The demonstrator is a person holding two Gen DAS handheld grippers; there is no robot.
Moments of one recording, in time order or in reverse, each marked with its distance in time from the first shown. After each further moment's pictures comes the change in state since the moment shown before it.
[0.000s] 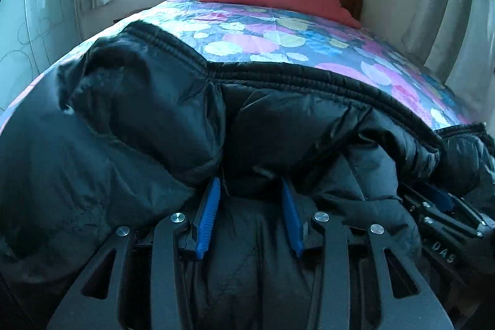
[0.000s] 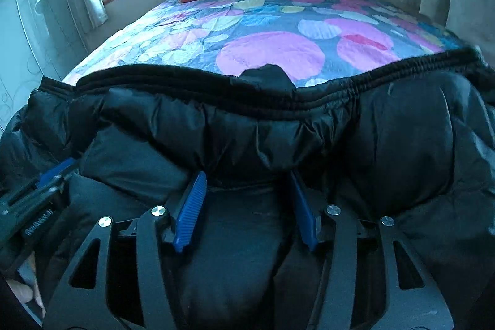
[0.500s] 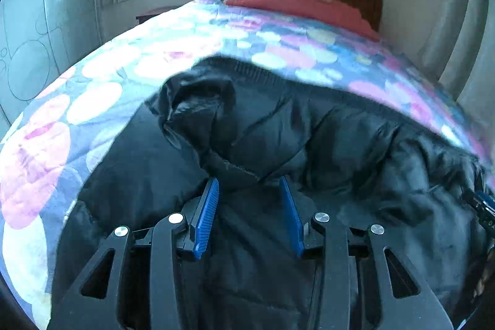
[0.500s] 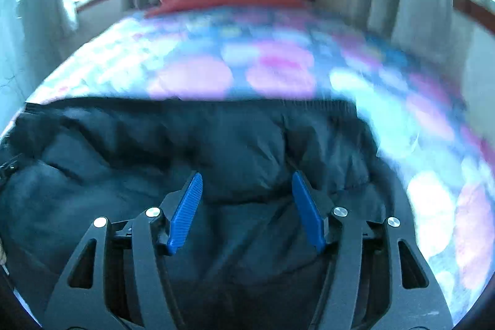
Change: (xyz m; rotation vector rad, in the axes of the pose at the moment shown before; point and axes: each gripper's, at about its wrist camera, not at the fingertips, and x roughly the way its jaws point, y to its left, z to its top) left arm -0.031 0.059 0.001 -0.042 -0.001 0.060; right arm -0.042 -0.089 -0.008 0.030 0.020 -0.163
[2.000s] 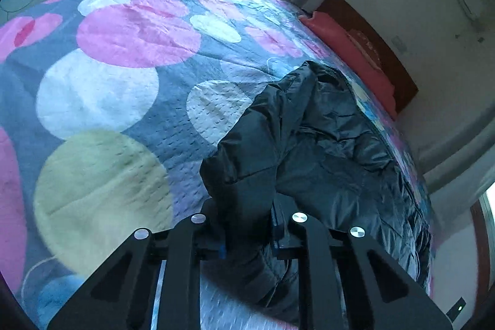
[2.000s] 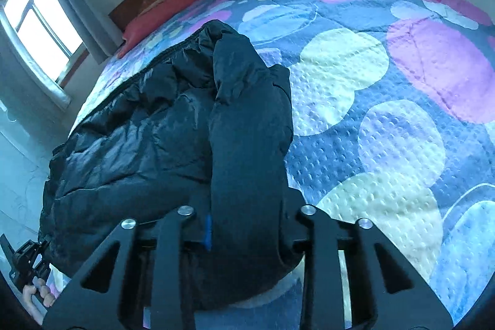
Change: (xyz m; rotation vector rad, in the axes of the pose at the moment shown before) left arm -0.106 0.106 -0.099 -0.566 -0.032 -0.110; right arm -0.097 -0.102 -0.109 0.426 -0.016 0.144
